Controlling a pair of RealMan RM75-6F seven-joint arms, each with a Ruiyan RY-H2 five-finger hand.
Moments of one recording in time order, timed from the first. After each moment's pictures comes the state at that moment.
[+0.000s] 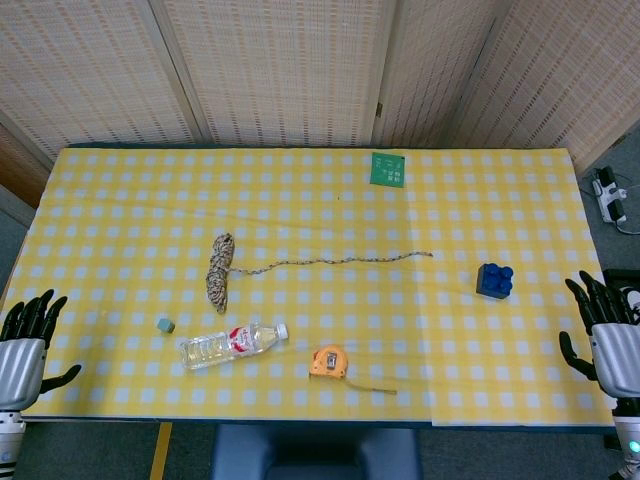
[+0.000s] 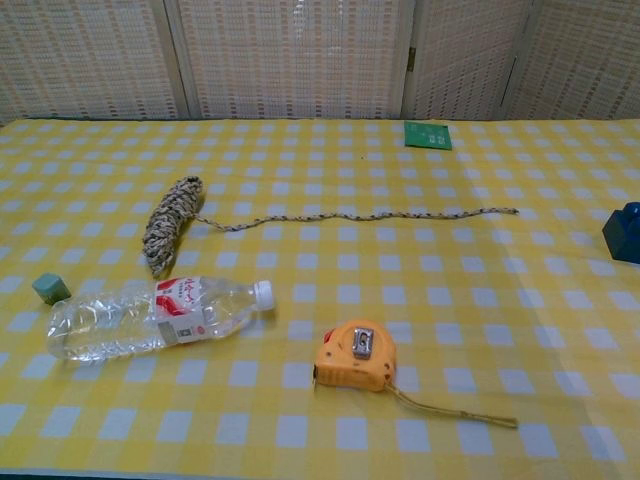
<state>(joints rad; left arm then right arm) -0.10 -1.15 -0.05 -1.58 1.46 1.47 0.15 0.06 -1.09 0.06 -1.56 -1.50 1.49 0.08</state>
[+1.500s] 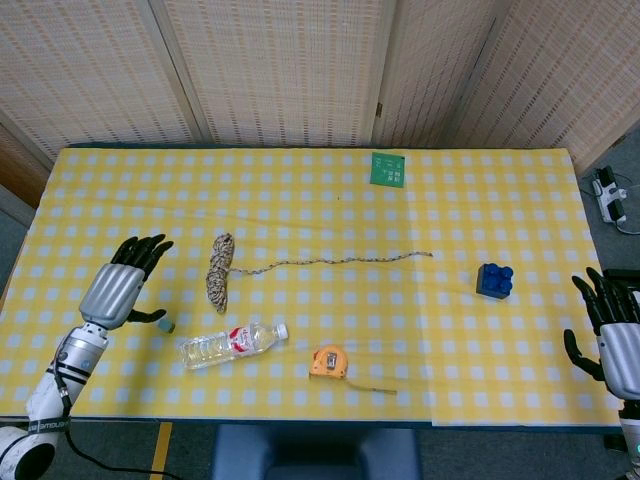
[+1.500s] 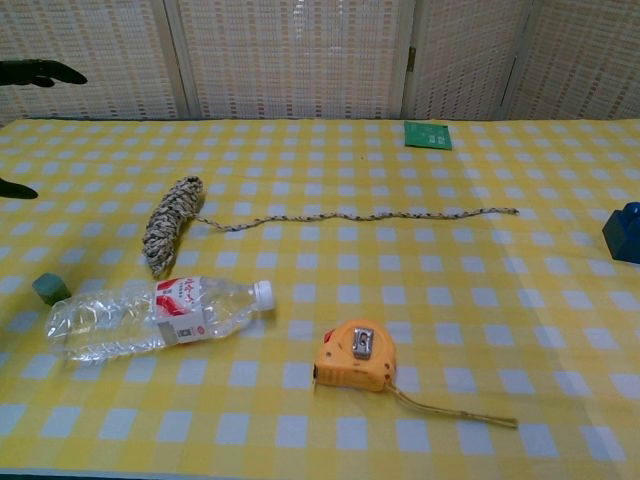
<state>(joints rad) -0.51 -1.16 -0.22 -1.68 1.32 1.03 0.15 0.05 -1.08 0.07 -1.56 -1.53 1.53 0.13</state>
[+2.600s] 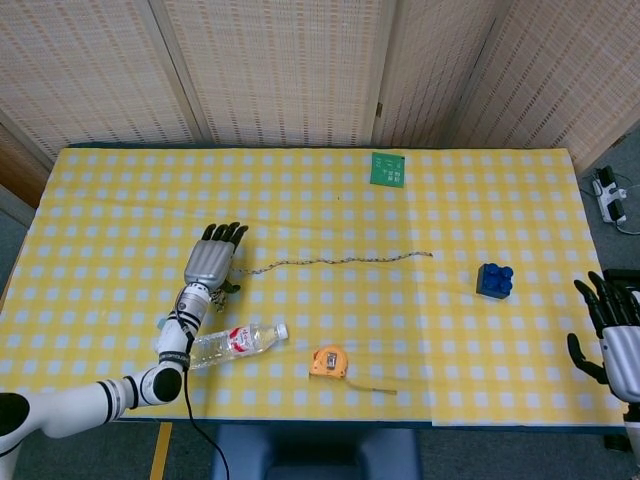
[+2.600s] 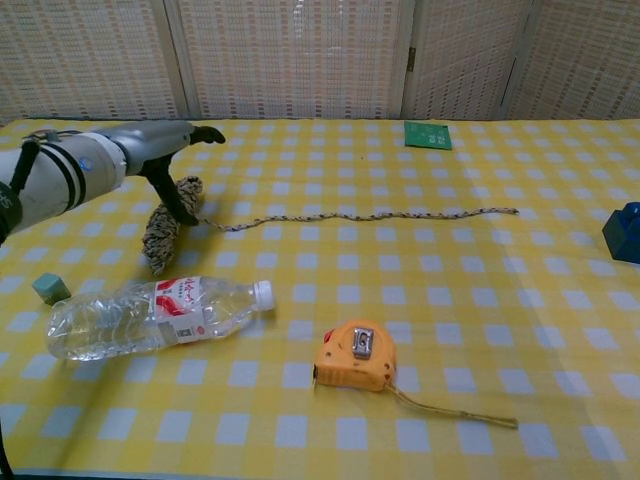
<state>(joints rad) -0.90 -1.64 -0.28 -1.30 0.72 0.93 0.58 0.04 -1.07 0.06 -1.54 -1.53 1.52 0.14</state>
